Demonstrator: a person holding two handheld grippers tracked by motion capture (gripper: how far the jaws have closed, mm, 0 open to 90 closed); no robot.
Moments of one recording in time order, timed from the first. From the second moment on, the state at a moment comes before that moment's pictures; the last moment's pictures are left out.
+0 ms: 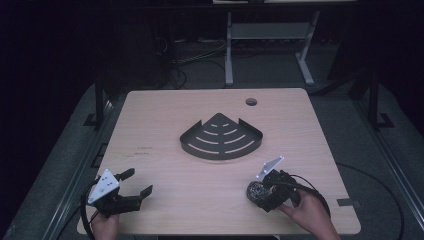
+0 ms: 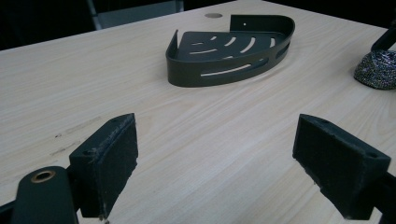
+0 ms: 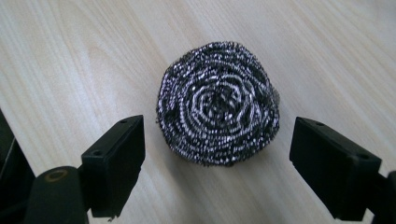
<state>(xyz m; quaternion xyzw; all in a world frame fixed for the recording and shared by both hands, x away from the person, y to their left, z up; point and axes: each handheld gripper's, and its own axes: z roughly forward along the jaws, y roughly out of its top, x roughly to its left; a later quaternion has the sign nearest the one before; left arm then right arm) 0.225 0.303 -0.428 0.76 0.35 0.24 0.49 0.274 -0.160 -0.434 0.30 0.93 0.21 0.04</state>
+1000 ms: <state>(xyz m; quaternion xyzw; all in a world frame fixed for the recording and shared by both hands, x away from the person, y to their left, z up) 0.224 0.306 -0.427 0.76 0.36 0.24 0.50 0.287 -0.136 -0.436 0.25 0.95 0.16 0.04</state>
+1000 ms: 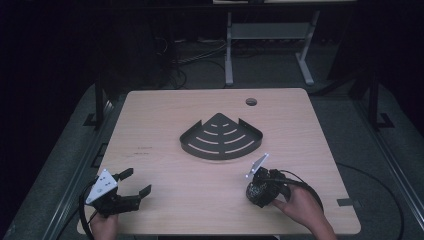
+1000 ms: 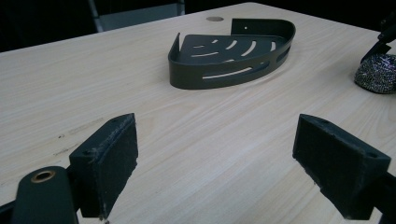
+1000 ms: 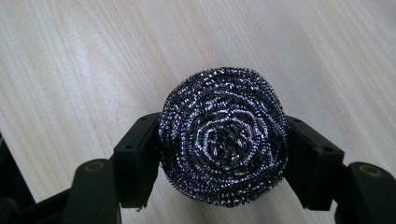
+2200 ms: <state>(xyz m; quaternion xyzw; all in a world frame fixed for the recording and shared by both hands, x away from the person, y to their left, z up) 0.224 0.309 -0.426 0.75 0.36 0.24 0.50 0.334 -0.125 -0.397 0.24 0.95 0.19 0.02</state>
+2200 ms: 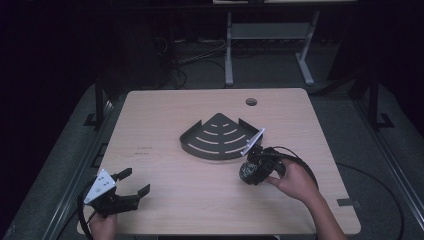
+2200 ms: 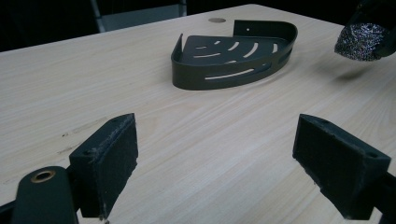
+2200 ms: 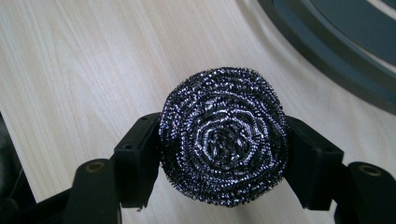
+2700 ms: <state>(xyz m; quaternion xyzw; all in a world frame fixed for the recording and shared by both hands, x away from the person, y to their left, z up) 0.223 0.310 -0.426 0.75 0.36 0.24 0.50 0.357 -0.114 -0.381 0.24 0.95 0.20 0.01</state>
